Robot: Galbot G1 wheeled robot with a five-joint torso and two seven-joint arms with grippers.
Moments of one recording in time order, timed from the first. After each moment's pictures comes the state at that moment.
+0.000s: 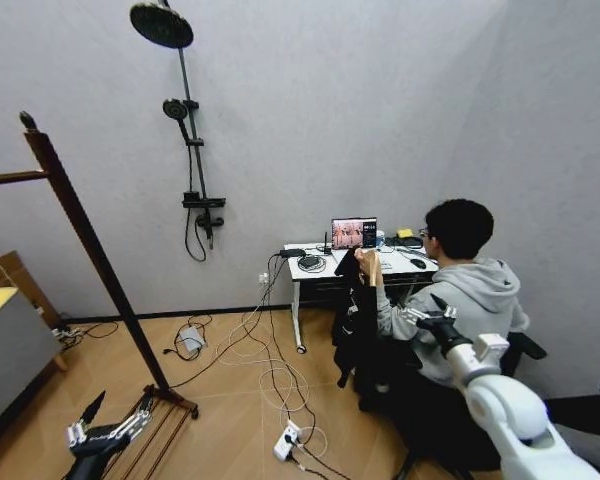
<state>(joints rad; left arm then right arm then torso) 1.83 -1.30 -0.87 -2.29 -0.49 -0.05 0.04 -1.12 0.93 0.83 1.88 0.63 -0.18 -0.07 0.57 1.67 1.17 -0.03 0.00</state>
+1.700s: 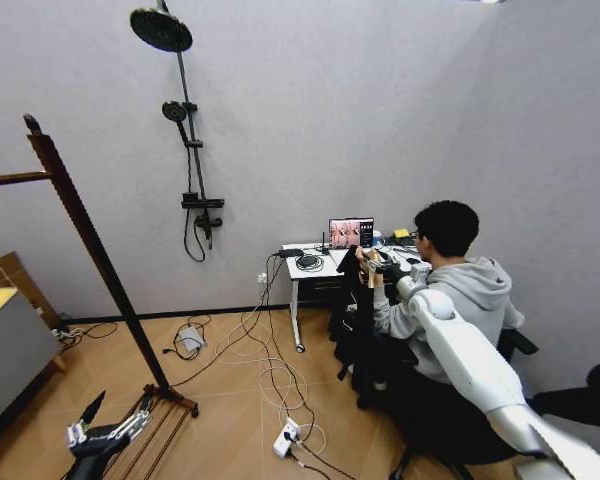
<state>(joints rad) 1.83 -1.30 -0.87 -2.29 -0.49 -0.05 0.04 -0.39 0.93 0.27 1.21 0.62 -0.10 -0.17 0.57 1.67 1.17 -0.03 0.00</state>
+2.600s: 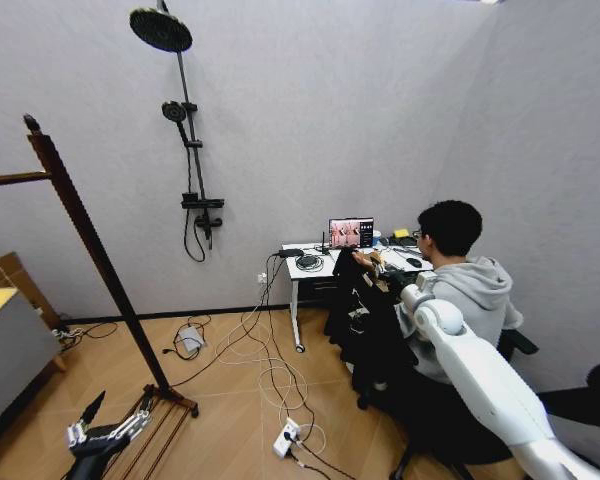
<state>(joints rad) 1.83 -1.30 -0.87 -2.29 -0.49 -0.05 0.04 -0.62 0.87 0.38 1.58 0.71 -0.17 -0.09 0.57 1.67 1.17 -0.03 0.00</state>
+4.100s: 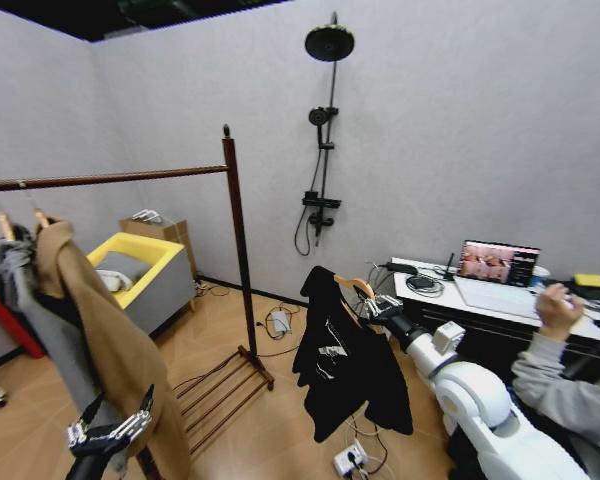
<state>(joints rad) 1.83 -1.30 -0.87 -2.29 -0.49 -0.05 0.04 -1.13 0.92 0.59 2.16 0.62 -0.26 -0.06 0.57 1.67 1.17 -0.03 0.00</state>
